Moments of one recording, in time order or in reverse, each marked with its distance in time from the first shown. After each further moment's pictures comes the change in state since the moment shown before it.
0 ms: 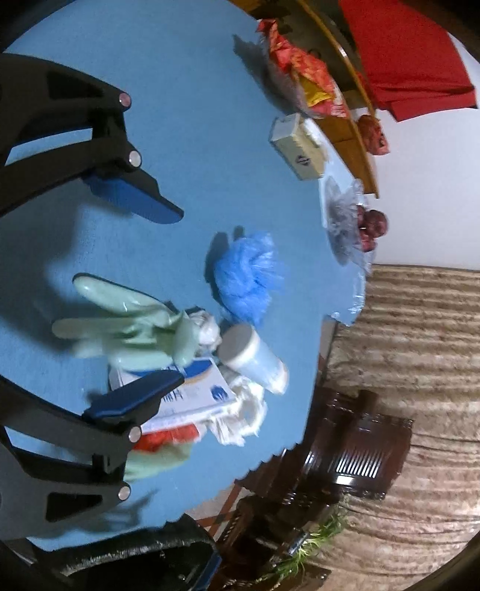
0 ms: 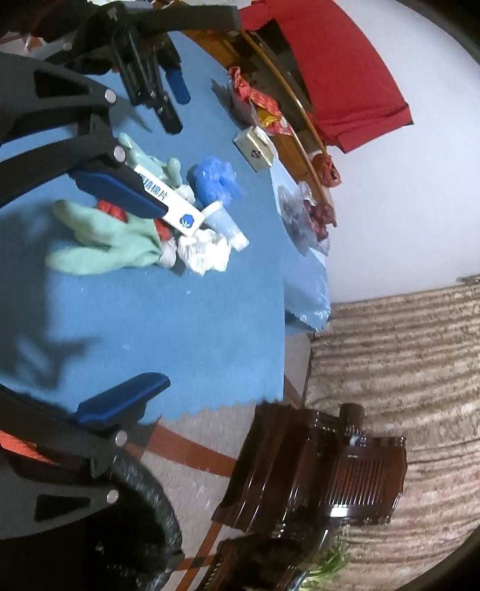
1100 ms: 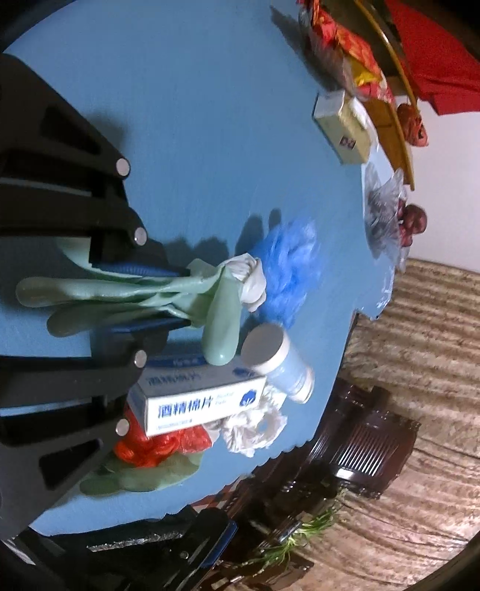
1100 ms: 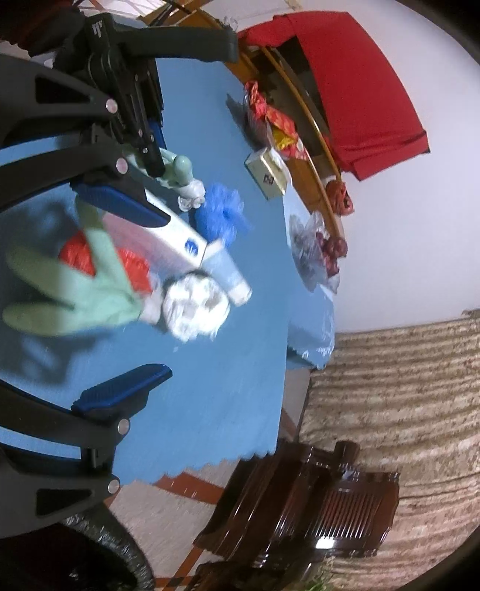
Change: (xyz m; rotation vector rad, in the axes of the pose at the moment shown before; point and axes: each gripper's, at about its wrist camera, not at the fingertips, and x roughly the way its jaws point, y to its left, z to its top) left arm 0.019 0.016 -0.008 -0.081 0.075 -0.095; right arm 0.031 0.048 0.007 -0.074 0.008 0.103
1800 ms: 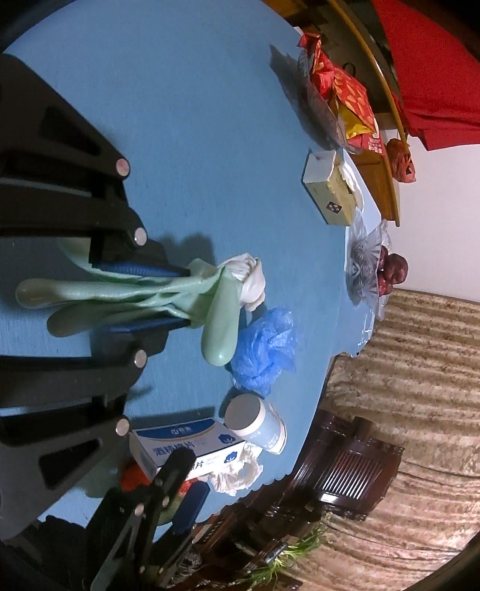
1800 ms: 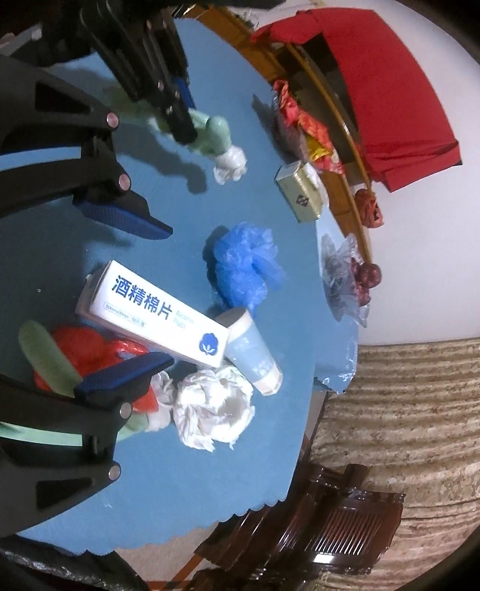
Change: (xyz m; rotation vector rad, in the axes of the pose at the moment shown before) left arm -0.032 0.056 0.000 -0.026 -0.061 0.098; right arm 0.063 0.076 -0.014 -0.027 0.102 -0.038
